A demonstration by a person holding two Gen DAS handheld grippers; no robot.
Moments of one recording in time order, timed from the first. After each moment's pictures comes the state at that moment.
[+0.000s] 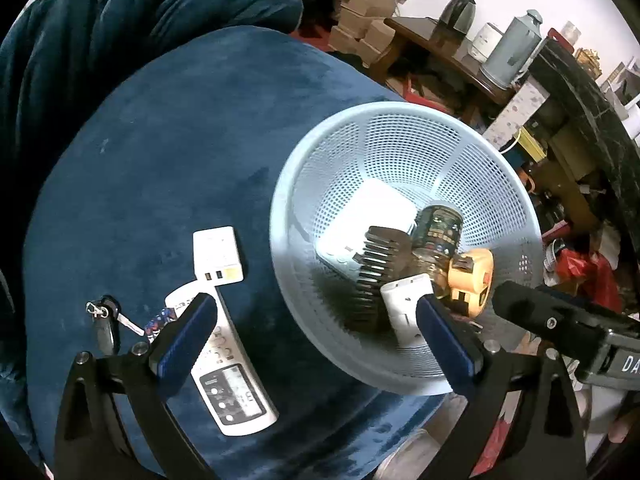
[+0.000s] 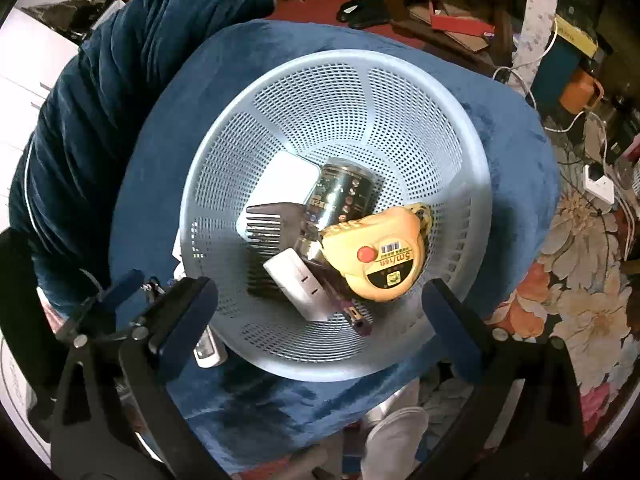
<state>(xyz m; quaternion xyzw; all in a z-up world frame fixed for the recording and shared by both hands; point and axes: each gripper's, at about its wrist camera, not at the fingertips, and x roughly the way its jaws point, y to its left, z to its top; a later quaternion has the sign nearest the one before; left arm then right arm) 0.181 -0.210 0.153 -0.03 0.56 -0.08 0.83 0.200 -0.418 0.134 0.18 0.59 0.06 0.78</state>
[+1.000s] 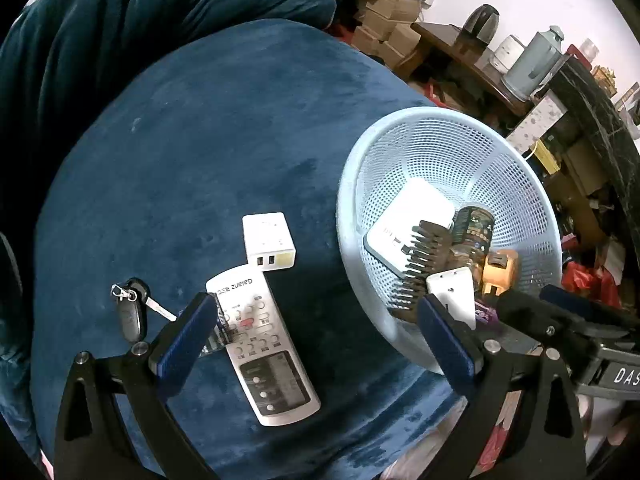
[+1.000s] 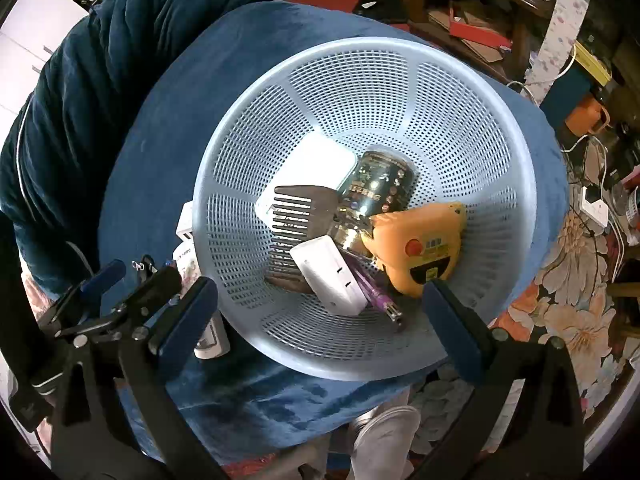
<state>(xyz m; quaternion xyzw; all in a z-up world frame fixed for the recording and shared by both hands) 0.175 -0.169 0.150 -0.05 0.56 -0.06 0.82 0.203 -0.379 0.136 0.13 0.61 0.07 0.78</state>
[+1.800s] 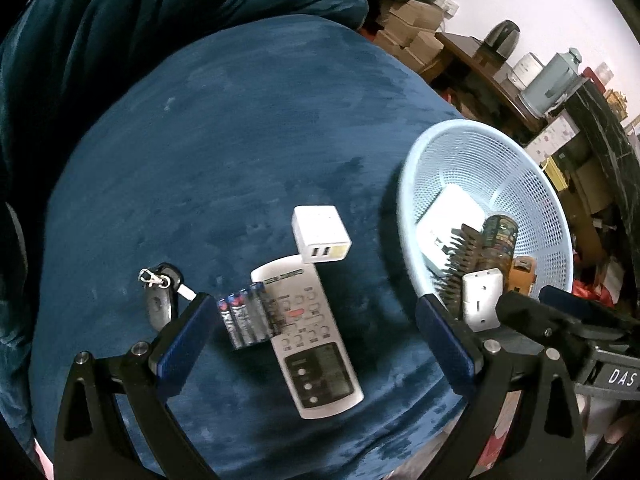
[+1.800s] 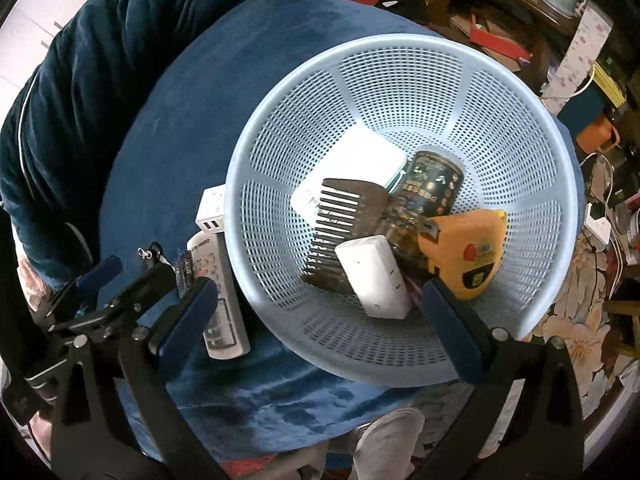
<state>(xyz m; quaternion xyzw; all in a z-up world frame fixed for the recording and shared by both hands) 0.170 -0.118 0.145 -0.08 0.57 -0.03 0.82 0.207 -0.339 0.132 0.10 0.61 0.09 0.78</state>
